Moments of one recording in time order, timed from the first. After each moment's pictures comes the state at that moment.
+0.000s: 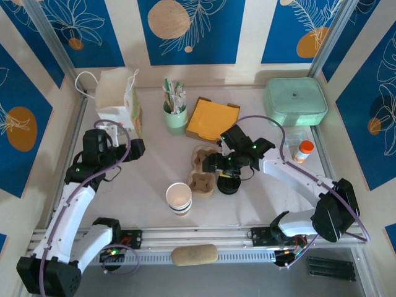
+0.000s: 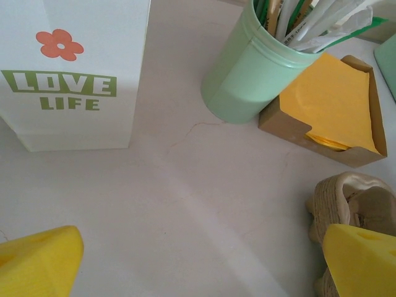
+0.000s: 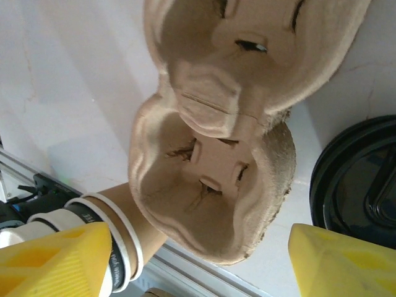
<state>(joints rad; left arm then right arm) -0.14 0.87 0.83 -0.59 0.19 -0.30 0.67 1.33 1.02 -0.80 -0.37 0.72</state>
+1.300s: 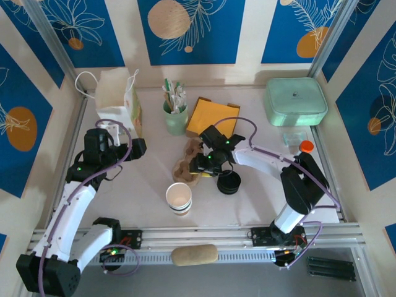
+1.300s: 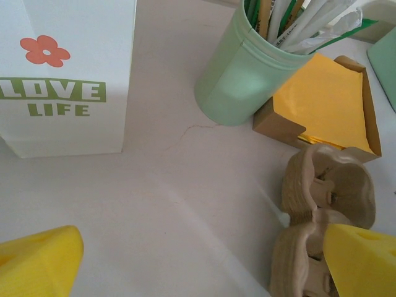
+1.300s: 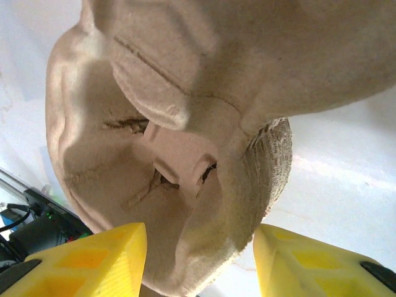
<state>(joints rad) -0.15 0.88 0.83 -0.57 0.19 -0.30 0.75 1.66 1.14 -0.65 -0.40 0.79</state>
